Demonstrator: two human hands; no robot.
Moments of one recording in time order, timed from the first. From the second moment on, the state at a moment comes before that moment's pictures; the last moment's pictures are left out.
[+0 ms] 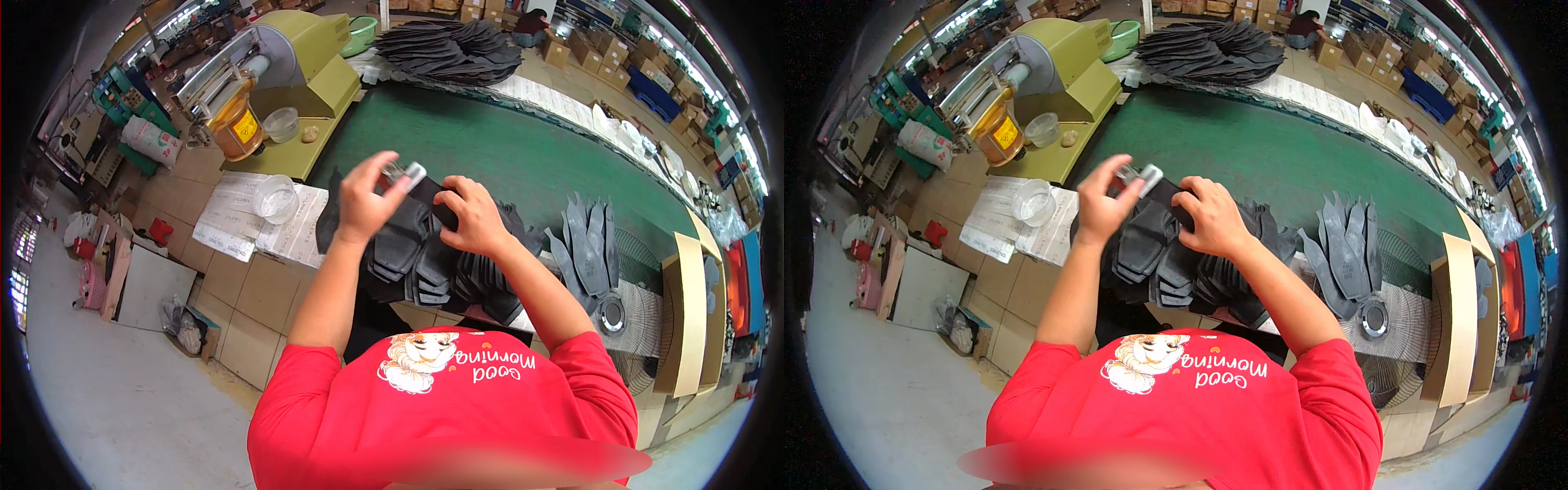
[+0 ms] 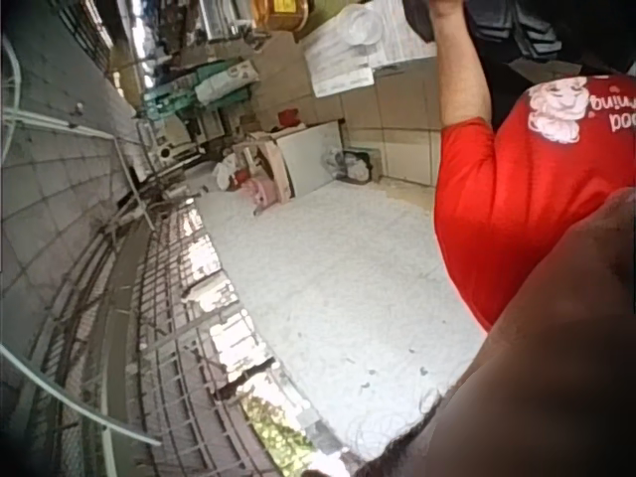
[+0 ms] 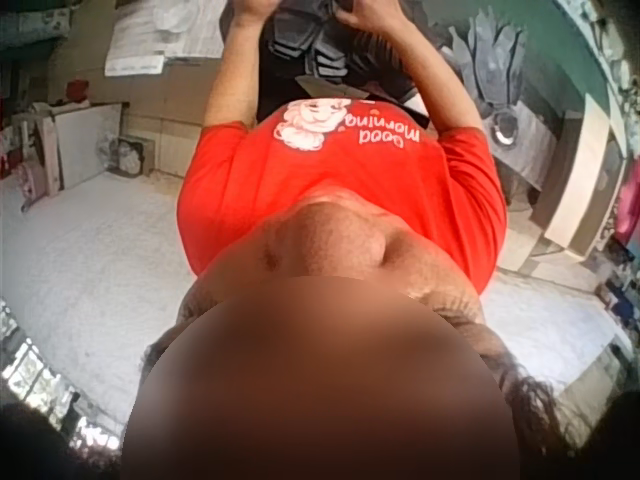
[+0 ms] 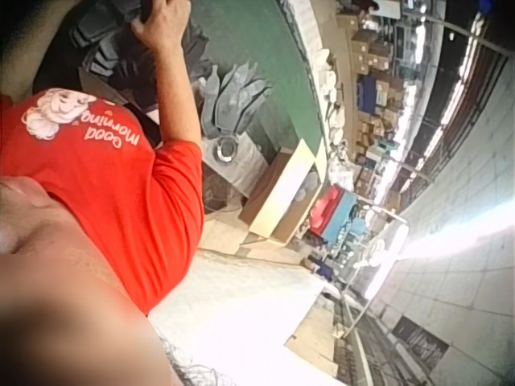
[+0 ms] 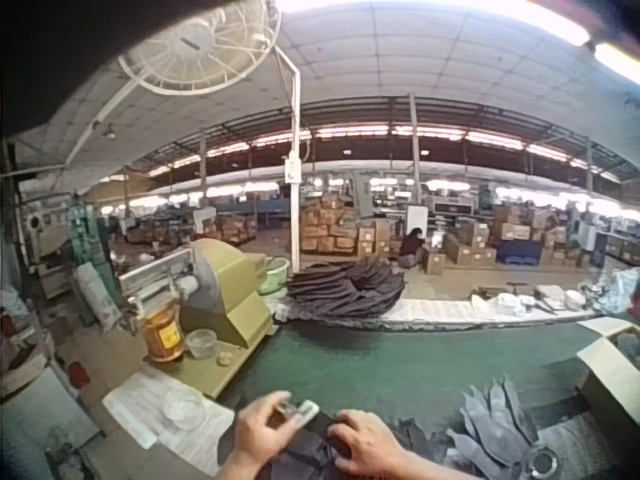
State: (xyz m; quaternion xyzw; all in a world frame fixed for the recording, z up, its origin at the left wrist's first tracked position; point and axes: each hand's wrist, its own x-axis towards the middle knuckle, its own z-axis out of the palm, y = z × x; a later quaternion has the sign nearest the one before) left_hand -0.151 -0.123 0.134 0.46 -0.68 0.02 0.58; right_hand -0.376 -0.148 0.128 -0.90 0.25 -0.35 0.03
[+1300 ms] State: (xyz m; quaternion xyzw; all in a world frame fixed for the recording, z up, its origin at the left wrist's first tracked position) left_hand -0.119 -0.105 0.084 0.52 -0.44 -0.19 0.71; right_hand -0.309 -0.166 0.110 -0.85 0.49 -0.04 0.20
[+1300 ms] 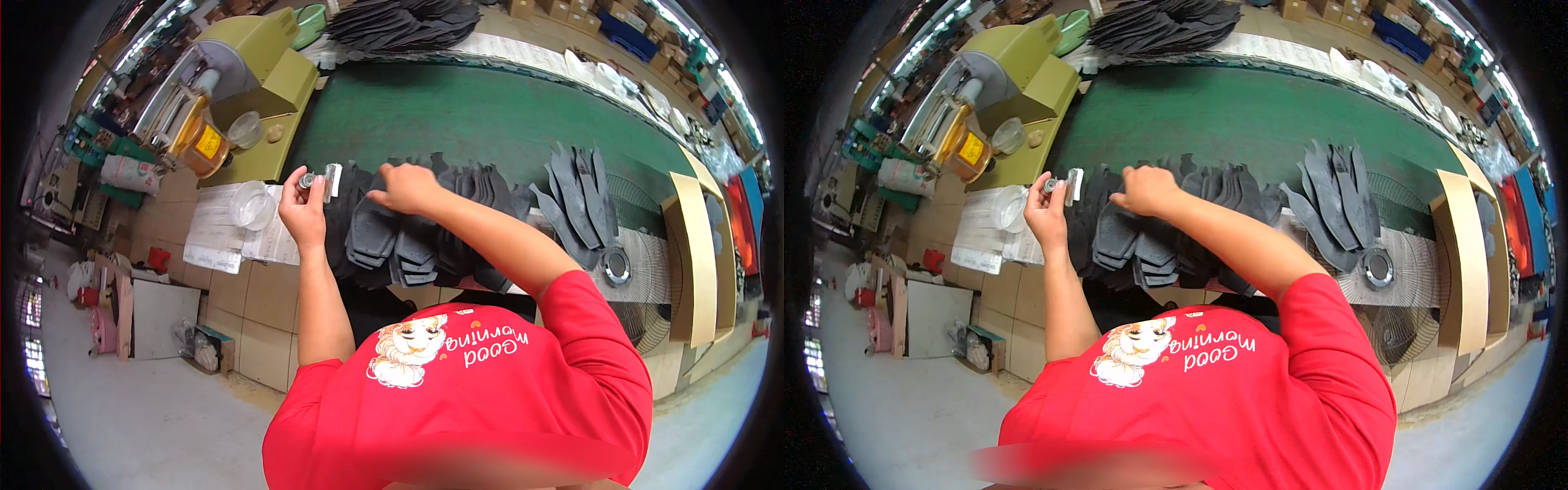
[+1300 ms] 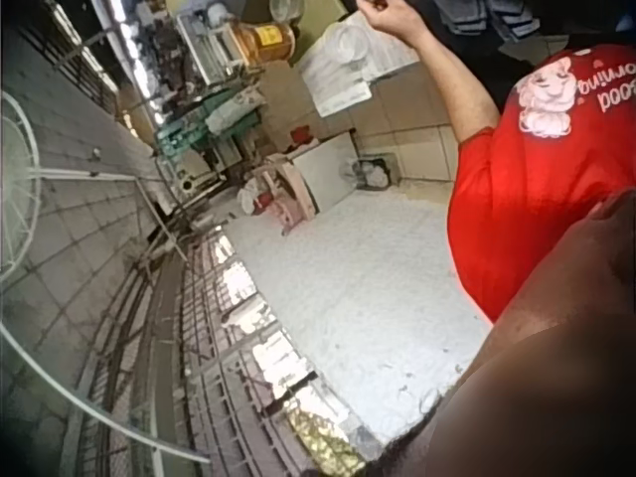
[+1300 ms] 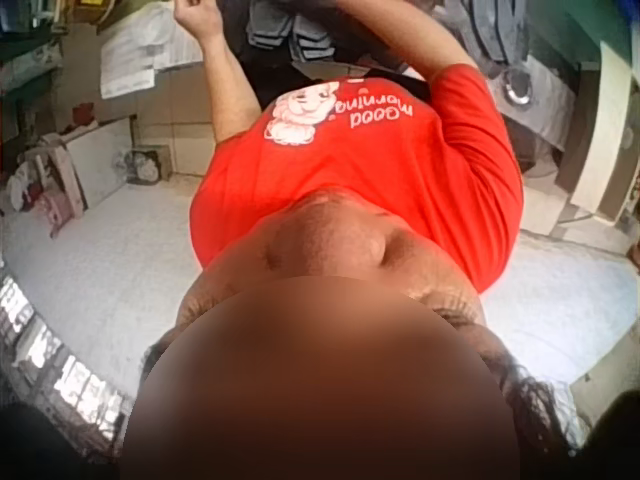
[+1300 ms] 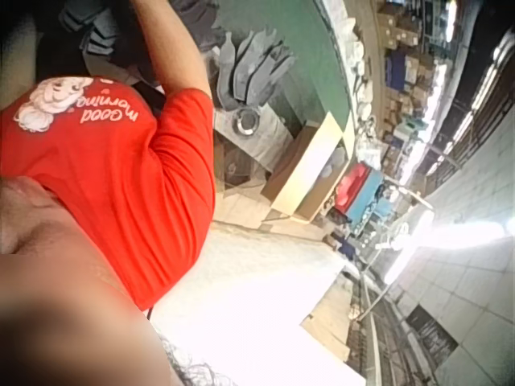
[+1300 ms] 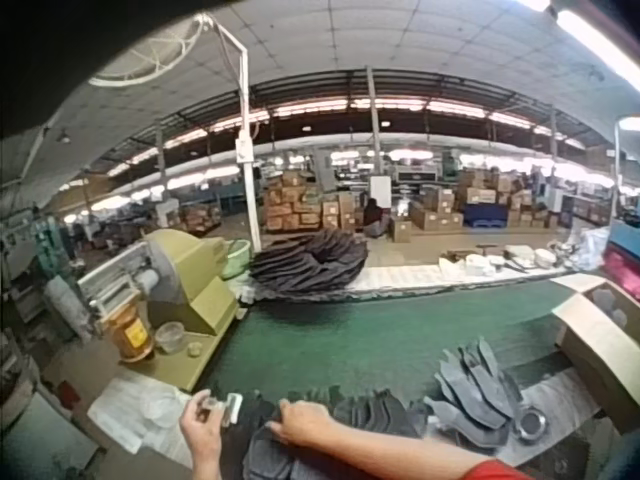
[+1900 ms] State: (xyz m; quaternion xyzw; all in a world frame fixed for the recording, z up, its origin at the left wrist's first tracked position) left_hand -0.096 -0.093 0.080 0.51 -0.42 -0.18 0.73; right_hand -0.263 -0.165 0.106 -0.81 0.55 0.06 0.21
